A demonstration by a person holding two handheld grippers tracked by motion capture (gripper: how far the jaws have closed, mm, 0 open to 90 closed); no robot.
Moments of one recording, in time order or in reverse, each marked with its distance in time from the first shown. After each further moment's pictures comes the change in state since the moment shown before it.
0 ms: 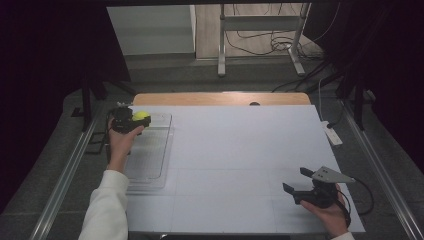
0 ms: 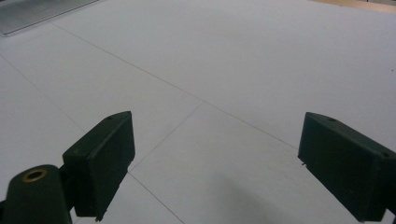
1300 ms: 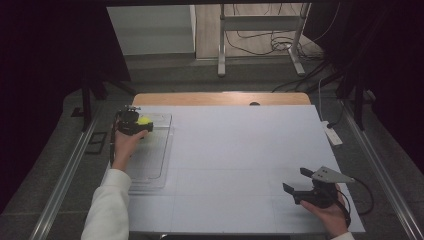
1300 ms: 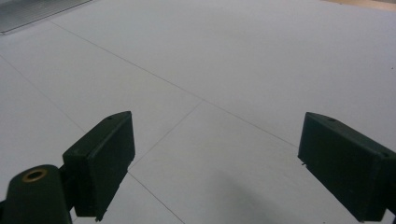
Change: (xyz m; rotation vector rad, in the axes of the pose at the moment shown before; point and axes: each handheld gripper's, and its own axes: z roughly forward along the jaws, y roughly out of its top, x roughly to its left) left arm -0.004 -0.007 0.026 0.138 0.085 0.087; right arm 0.000 -0.001 0.001 0.004 -0.002 0.000
